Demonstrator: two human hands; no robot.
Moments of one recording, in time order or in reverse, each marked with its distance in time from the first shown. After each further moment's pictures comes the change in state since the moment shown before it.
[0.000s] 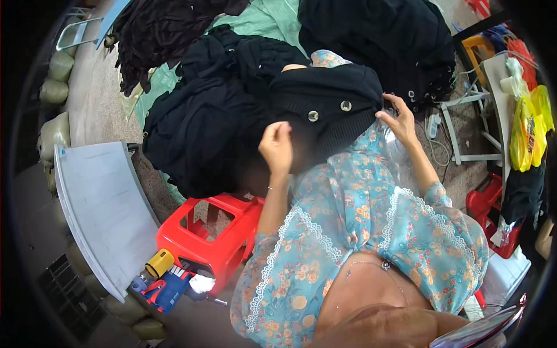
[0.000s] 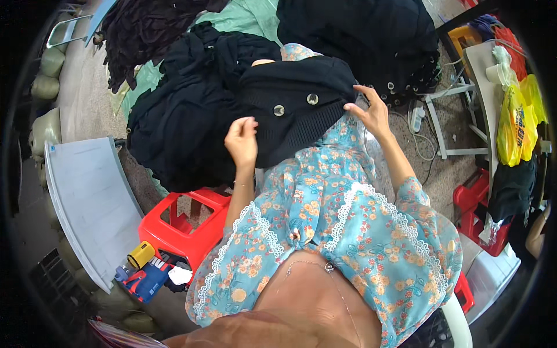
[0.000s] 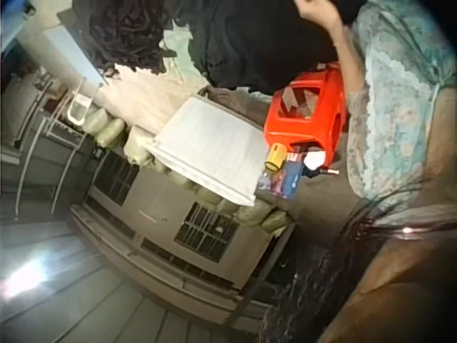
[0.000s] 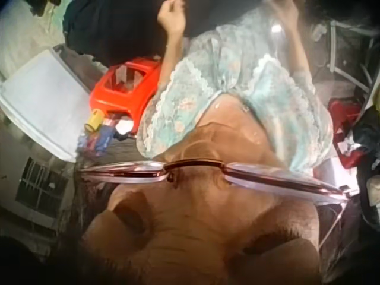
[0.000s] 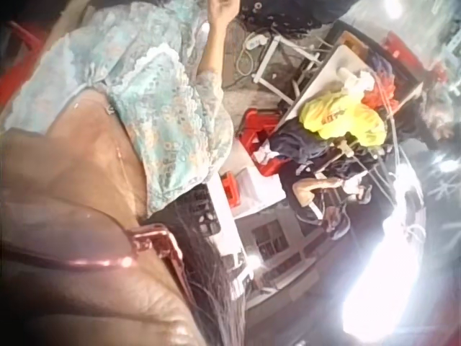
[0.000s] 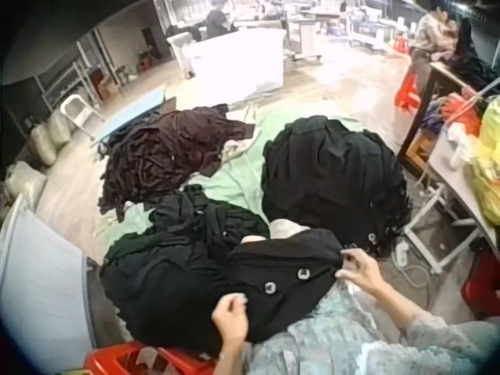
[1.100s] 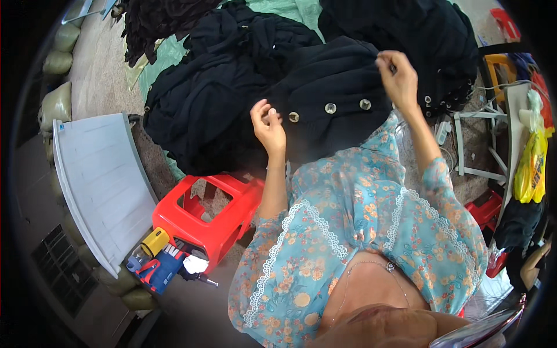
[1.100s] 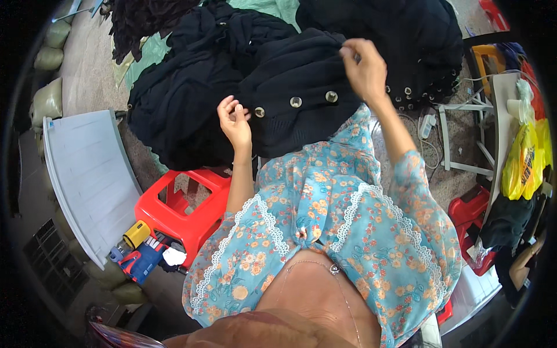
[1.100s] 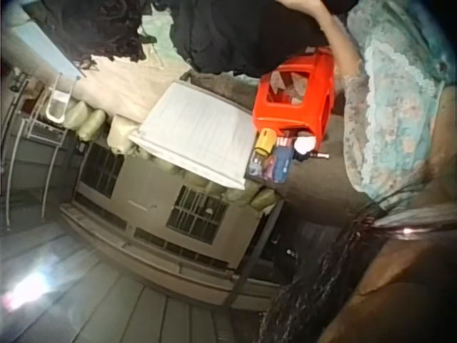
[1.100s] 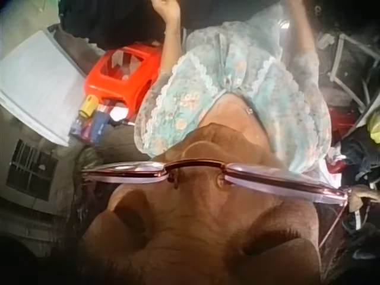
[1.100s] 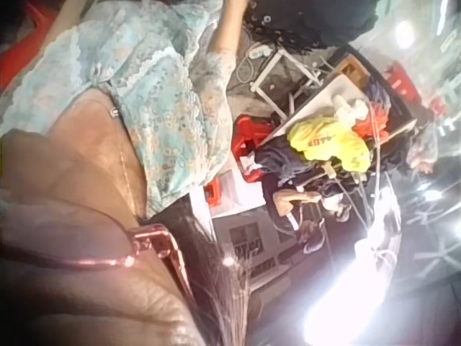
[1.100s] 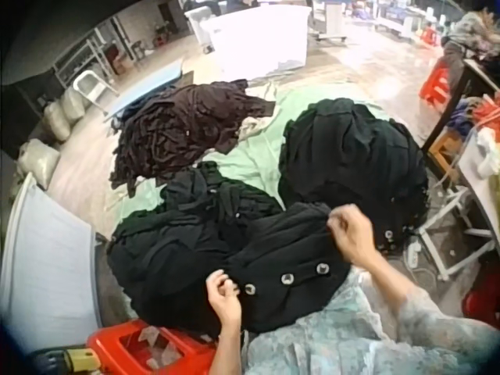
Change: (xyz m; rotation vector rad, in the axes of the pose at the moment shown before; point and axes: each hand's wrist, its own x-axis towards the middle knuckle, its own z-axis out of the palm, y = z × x) left_hand 0.016 -0.018 -0.012 -0.161 0.237 -0.153; right_hand 0.093 -0.072 0.034 0.015 0.164 -0.162
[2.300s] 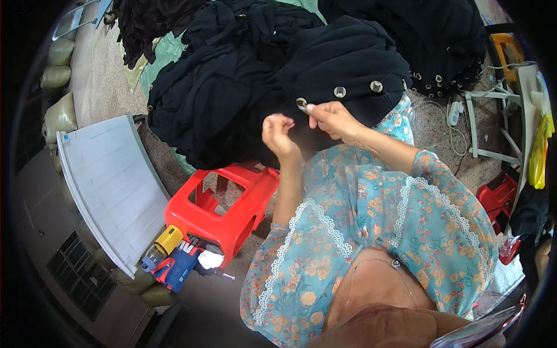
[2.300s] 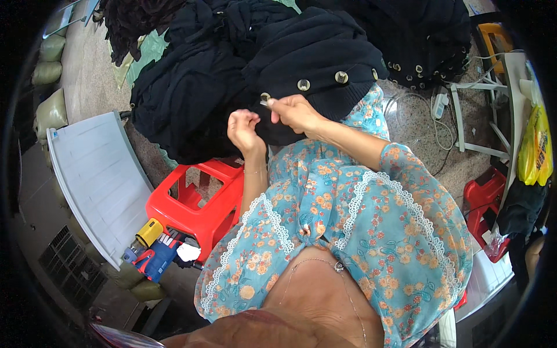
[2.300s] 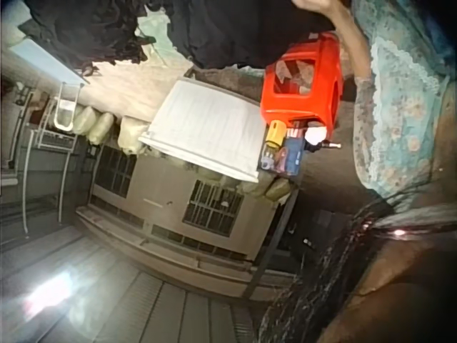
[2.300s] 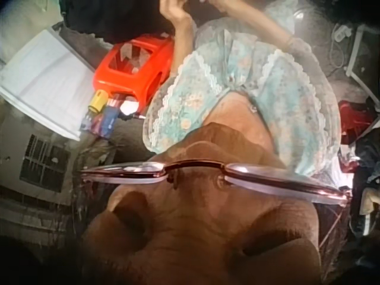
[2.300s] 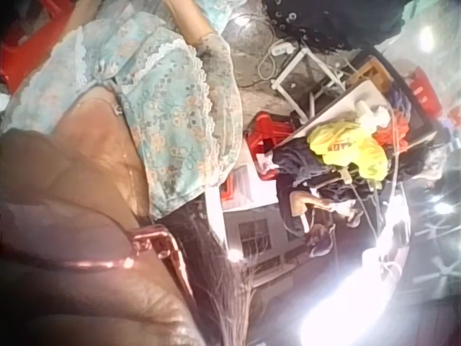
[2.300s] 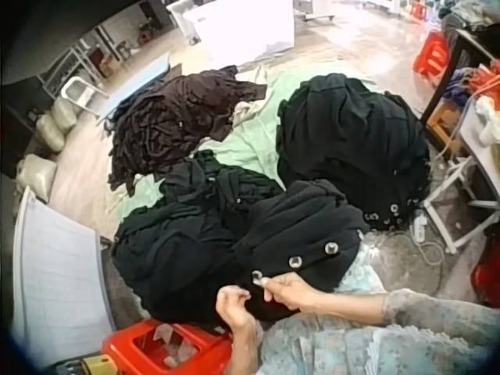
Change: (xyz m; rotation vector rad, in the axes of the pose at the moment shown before) left_hand -0.035 0.001 -0.021 -0.351 -0.027 -0.193; right_hand -0.099 -0.098 0.070 0.911 -0.983 0.989
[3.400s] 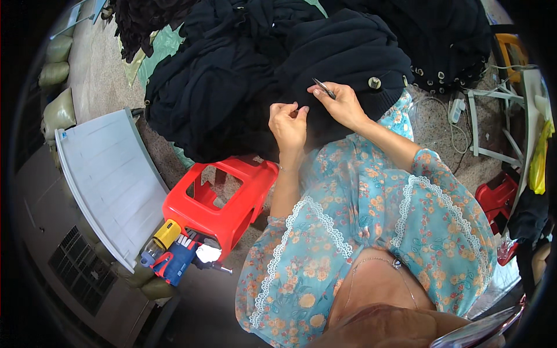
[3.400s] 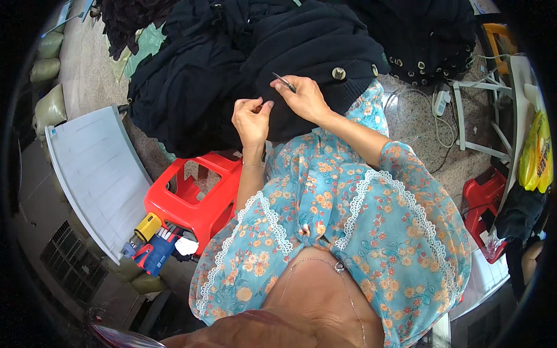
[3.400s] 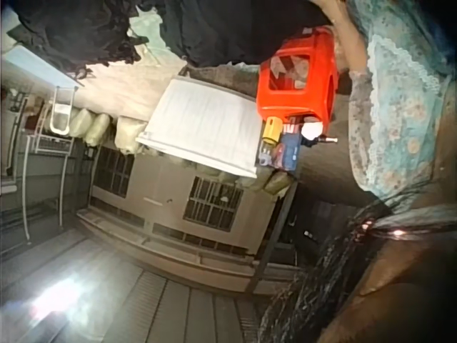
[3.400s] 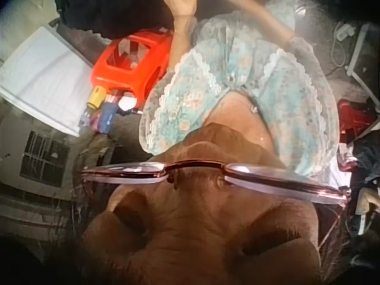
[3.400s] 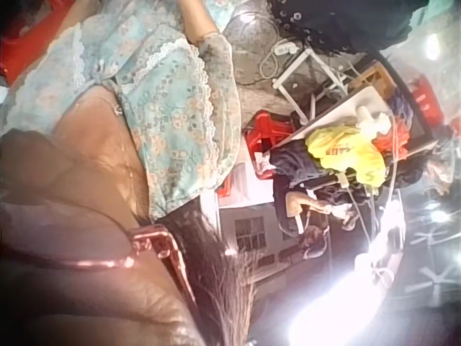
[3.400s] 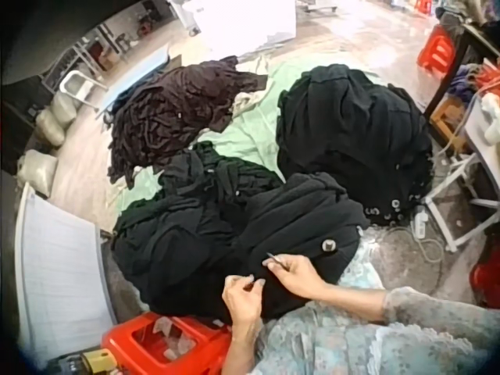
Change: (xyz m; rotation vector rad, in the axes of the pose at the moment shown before) left_hand -0.003 0.019 0.026 1.009 -0.164 0.361; right_hand 0.026 0.016 -0.023 -0.421 0.365 -0.521
